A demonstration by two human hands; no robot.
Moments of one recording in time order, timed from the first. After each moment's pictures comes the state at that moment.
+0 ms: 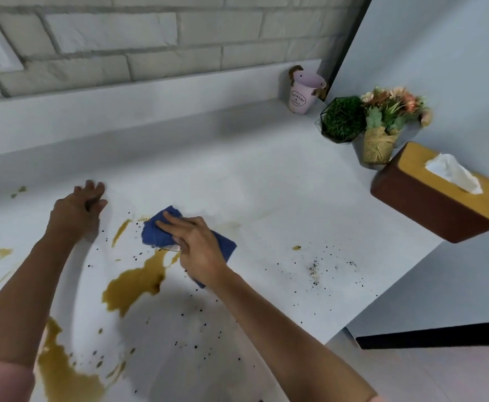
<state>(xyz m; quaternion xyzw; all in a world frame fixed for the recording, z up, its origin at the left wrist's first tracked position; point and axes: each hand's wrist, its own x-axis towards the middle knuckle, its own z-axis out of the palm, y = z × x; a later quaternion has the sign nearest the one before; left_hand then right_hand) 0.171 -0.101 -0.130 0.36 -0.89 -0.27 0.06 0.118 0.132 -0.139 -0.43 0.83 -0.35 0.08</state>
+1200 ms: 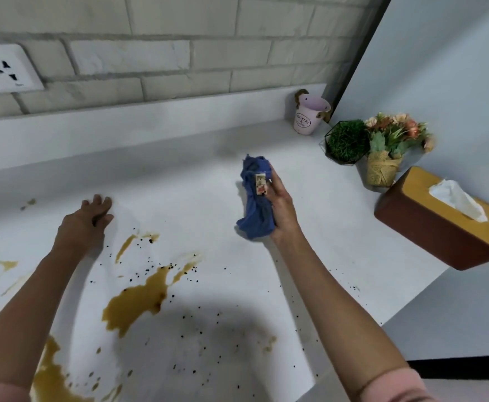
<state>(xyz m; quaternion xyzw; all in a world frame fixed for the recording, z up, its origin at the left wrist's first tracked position) 0.172 -0.099 -0.131 0.36 -0.89 -0.27 0.07 -0.005 0.187 -0.082 -0.04 0.46 -0.85 0.25</state>
